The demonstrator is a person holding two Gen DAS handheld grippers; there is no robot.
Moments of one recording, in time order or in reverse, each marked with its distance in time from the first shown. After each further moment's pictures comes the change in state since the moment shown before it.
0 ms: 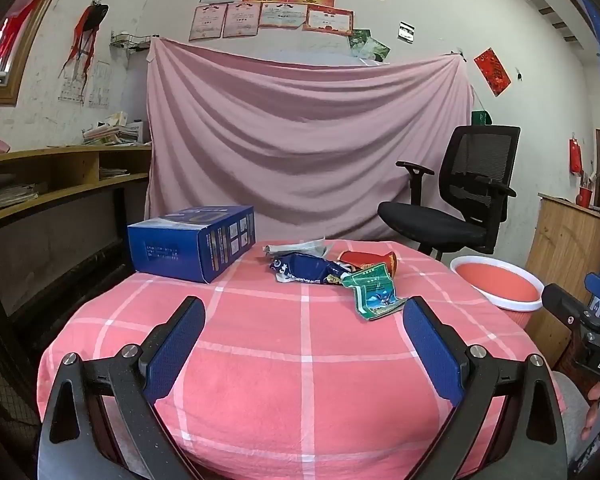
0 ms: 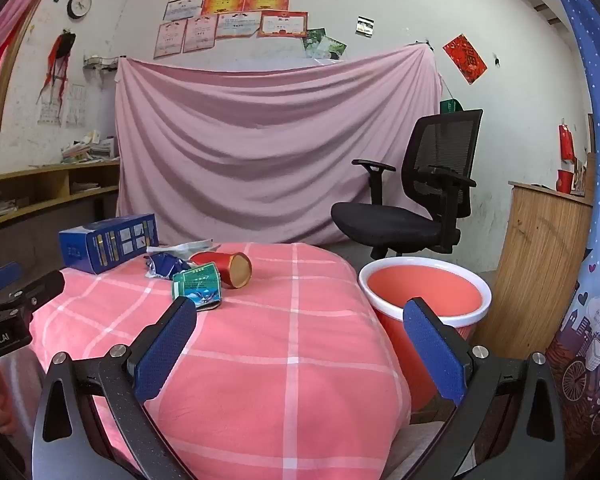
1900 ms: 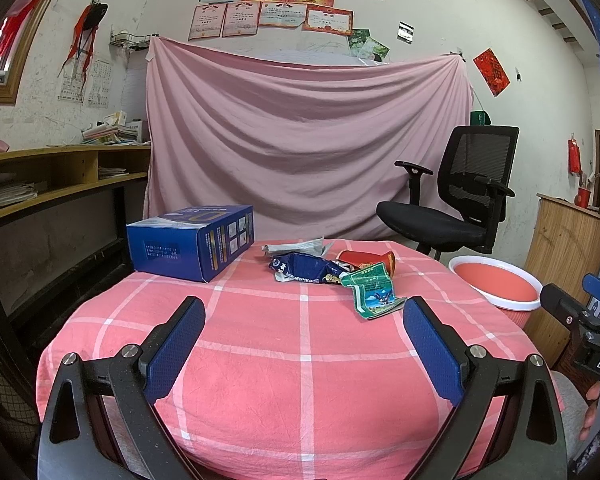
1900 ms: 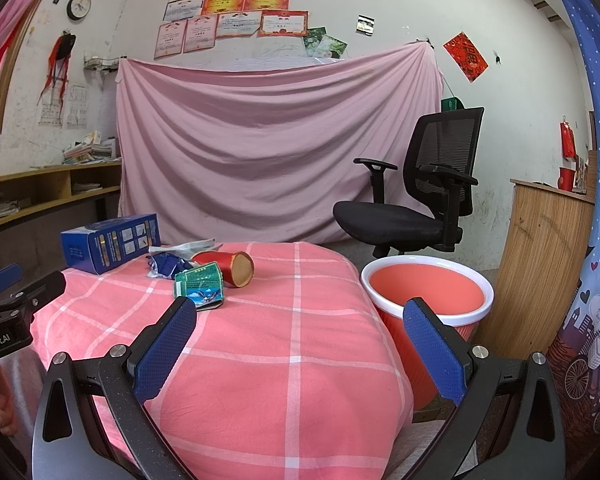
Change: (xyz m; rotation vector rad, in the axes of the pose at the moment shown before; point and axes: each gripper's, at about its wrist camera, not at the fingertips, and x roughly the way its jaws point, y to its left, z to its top) left arm 0.000 0.000 0.000 0.003 0.002 -0.001; right arm 0.001 0.001 -0.001 0.006 0.003 0.002
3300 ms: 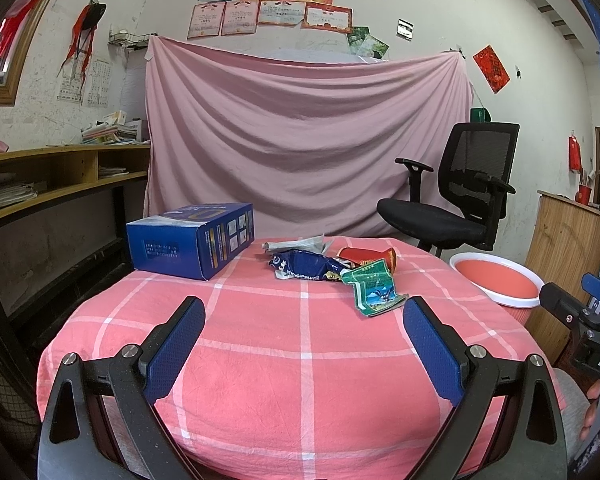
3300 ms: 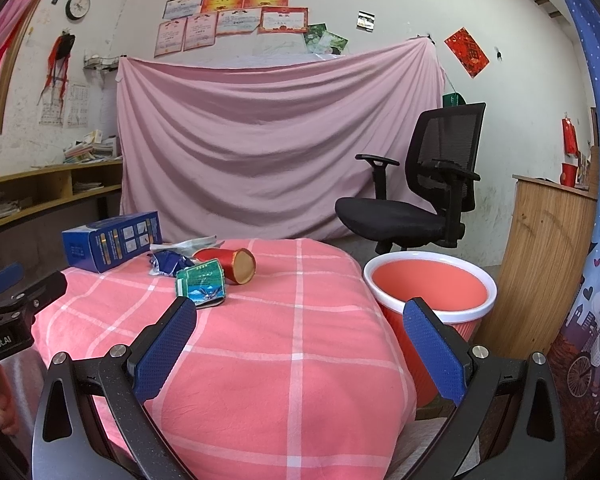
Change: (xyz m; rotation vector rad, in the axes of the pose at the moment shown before) left arm 0.007 -0.001 -0.005 0.004 0.006 0.002; right arm 0.004 -0.001 -0.002 0.006 0.012 0.007
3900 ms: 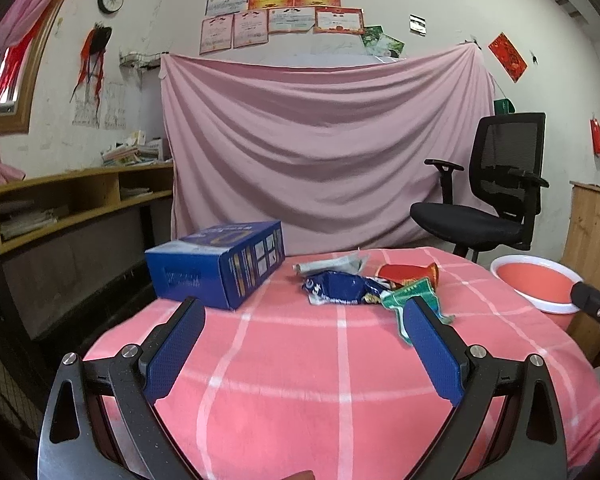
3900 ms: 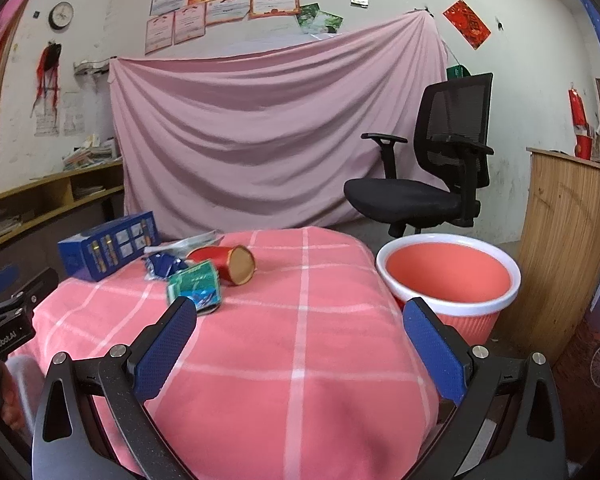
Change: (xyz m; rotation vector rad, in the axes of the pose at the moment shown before) left arm 0.039 0.003 0.013 0.067 -0.035 0.134; right arm 0.040 -0.016 0.011 0.061 0.048 0.042
